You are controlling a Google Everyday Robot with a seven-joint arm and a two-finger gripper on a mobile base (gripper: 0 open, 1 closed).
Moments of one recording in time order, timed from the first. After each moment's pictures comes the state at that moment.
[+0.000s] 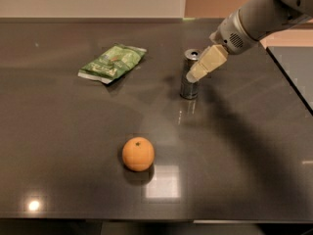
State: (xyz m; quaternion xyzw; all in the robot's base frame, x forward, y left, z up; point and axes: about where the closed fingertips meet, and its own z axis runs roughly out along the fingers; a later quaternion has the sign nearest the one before) arm 0.625 -0.125 0.920 -0.50 0.79 0.13 0.32
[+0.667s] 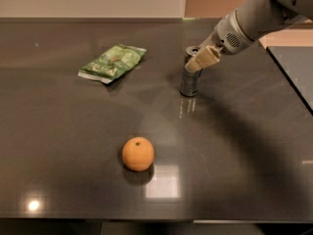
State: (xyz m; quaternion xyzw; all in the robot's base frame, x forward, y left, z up) arm 0.626 -0.114 0.918 -0.50 0.79 0.16 0.31
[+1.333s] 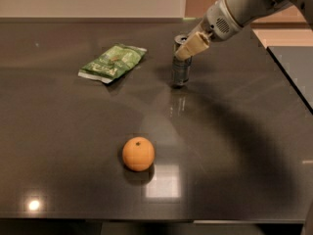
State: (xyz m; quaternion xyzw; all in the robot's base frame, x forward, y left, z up) arm 0.648 -0.090 0.939 -0.52 0.77 0.19 0.32
